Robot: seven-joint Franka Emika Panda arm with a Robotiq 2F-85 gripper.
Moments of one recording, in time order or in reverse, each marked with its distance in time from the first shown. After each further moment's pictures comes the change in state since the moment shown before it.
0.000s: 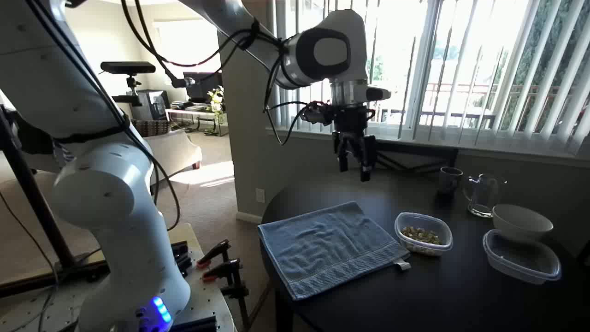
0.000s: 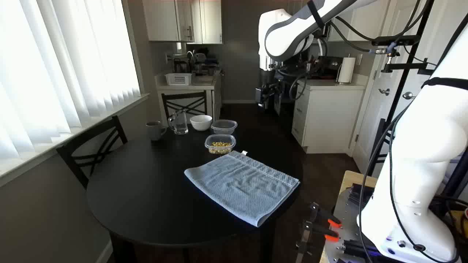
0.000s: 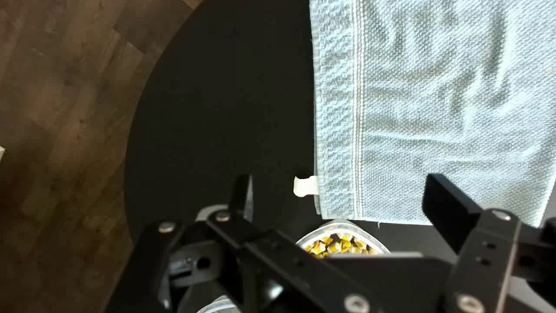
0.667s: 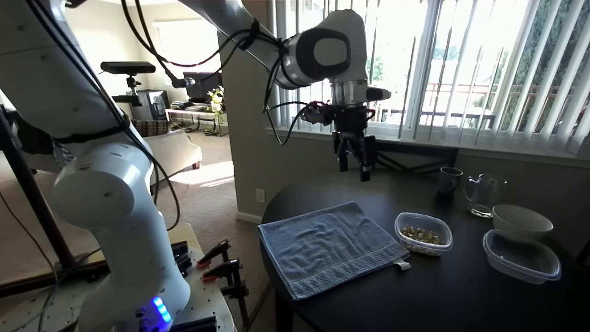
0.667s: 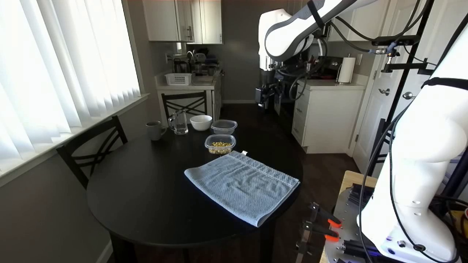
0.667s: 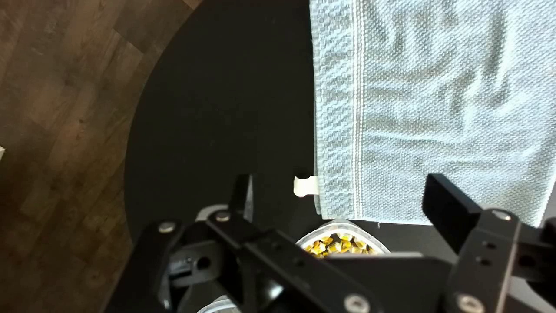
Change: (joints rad) arm 0.000 0.000 0.000 0.000 0.000 0.000 0.000
